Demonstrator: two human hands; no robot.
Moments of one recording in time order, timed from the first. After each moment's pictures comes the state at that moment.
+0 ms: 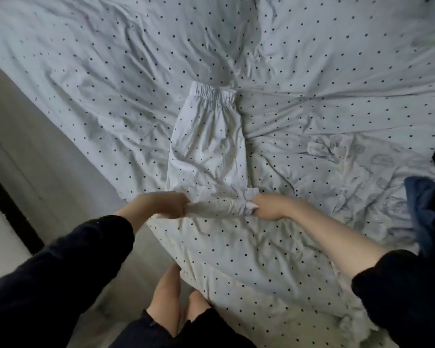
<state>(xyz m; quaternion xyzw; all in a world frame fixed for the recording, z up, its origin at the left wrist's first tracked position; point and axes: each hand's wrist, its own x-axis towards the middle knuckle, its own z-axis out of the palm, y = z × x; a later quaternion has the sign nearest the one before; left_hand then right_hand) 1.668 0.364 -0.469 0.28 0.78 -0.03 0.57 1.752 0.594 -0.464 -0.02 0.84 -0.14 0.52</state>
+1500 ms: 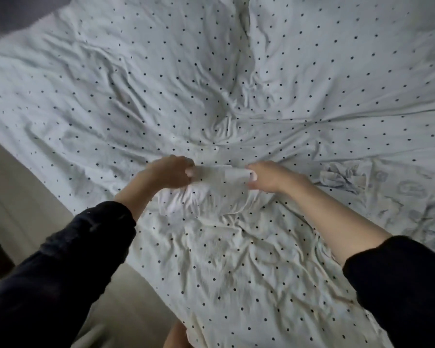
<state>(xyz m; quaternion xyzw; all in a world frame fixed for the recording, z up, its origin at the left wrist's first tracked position) 1.499 0.425 -0.482 0.29 0.89 0.03 0.34 1.598 0.643 -0.482 0.07 0.92 -0.17 0.36</state>
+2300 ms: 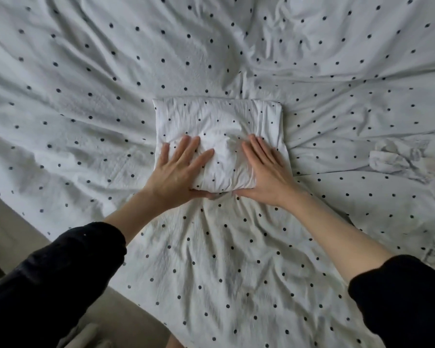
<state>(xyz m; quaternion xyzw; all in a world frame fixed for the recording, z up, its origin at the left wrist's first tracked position) 1.512 0.406 -0.634 0.43 0.88 0.02 0.19 1.606 0.625 -0.653 0.03 0.97 -0.15 0.20</state>
